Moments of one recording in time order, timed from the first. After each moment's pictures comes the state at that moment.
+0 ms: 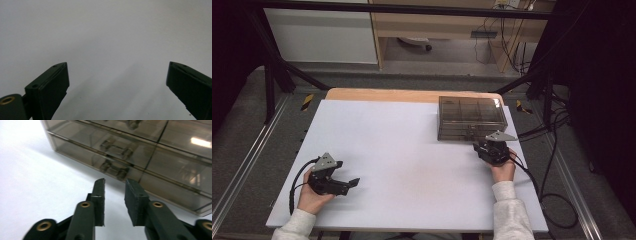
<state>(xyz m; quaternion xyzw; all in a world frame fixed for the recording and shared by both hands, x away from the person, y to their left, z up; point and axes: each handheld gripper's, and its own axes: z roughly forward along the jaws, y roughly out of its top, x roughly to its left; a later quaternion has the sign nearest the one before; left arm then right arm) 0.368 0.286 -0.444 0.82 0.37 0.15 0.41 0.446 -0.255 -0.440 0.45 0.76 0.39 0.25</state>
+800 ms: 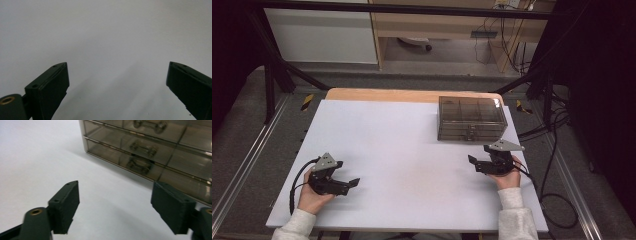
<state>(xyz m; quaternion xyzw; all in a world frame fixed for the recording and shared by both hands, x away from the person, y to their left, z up) 0.368 0.285 -0.444 0.82 0.37 0.15 0.41 0.408 -0.254 -0.428 0.42 0.76 0.43 0.22</state>
